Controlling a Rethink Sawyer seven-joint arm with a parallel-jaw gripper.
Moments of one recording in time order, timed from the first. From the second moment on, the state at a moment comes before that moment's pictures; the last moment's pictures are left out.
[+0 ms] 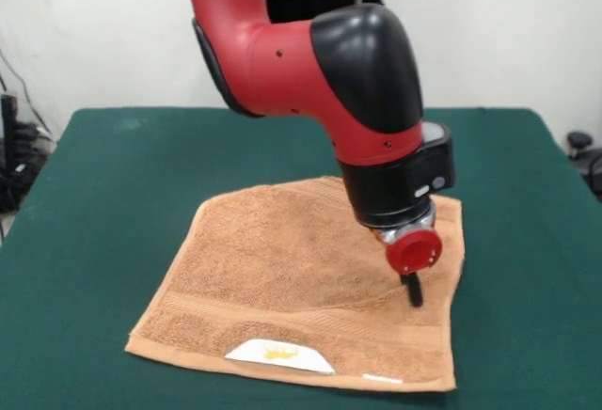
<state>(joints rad) -0.29 -0.34 0.21 1.60 0.31 0.28 2.60</state>
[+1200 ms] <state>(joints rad) 0.05 -0.38 -0.21 1.58 0.23 0.30 2.60</state>
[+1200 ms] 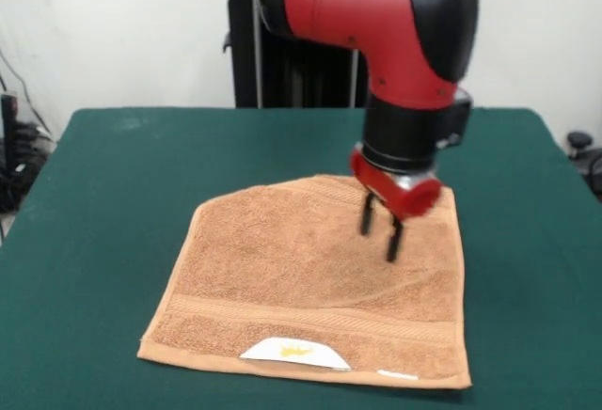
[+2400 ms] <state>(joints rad) -0.40 -0.35 -0.16 1.56 0.00 0.21 2.60</state>
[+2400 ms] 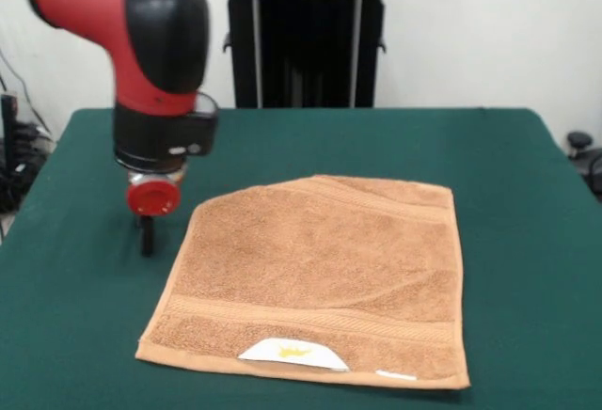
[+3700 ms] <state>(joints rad) -0.54 -0.39 0.06 1.50 -0.15 0.49 2.60</state>
